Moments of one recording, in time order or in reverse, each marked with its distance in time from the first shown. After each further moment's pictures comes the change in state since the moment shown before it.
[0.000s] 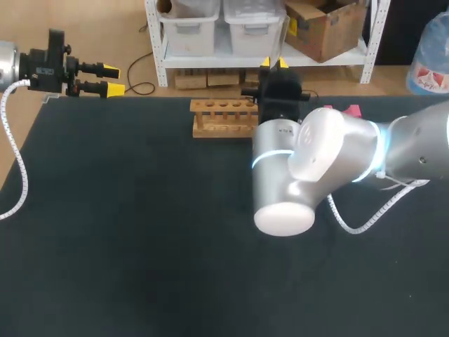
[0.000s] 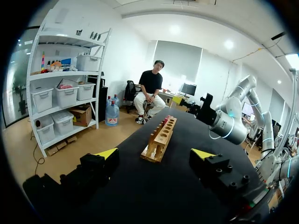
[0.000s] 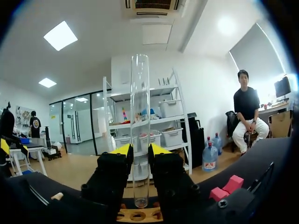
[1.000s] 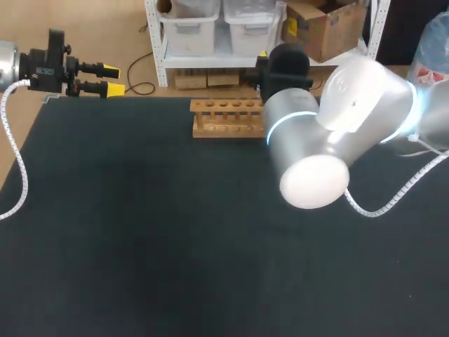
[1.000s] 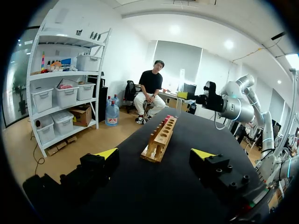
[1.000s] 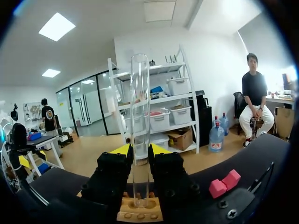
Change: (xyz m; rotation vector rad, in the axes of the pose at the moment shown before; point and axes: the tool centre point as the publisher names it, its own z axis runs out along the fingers) left arm 0.000 0.000 0.000 0.000 0.000 0.000; right arm -0.020 0.016 -0.012 -0.081 0.248 0.048
